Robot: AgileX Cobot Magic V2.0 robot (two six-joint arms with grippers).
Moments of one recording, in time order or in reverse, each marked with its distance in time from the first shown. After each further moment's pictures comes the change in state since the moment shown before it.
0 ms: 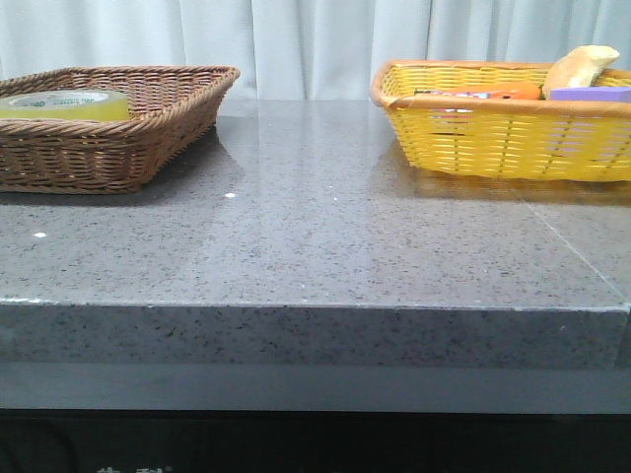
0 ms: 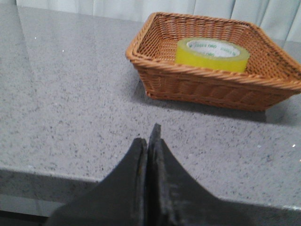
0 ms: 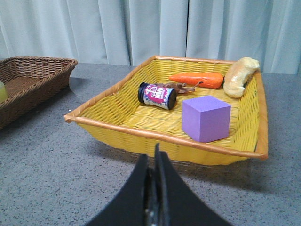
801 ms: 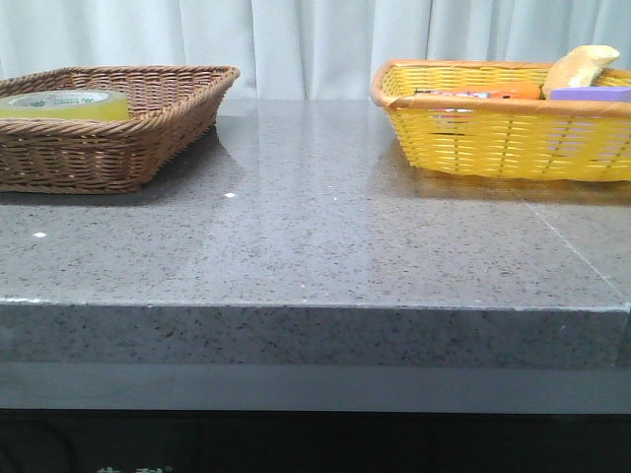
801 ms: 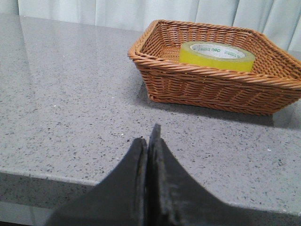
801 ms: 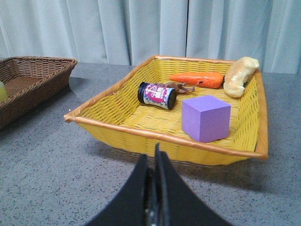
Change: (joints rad) left arm 0.000 0.000 0.100 0.000 -0.169 0.000; right arm 0.000 0.000 0.000 0.000 0.000 0.000
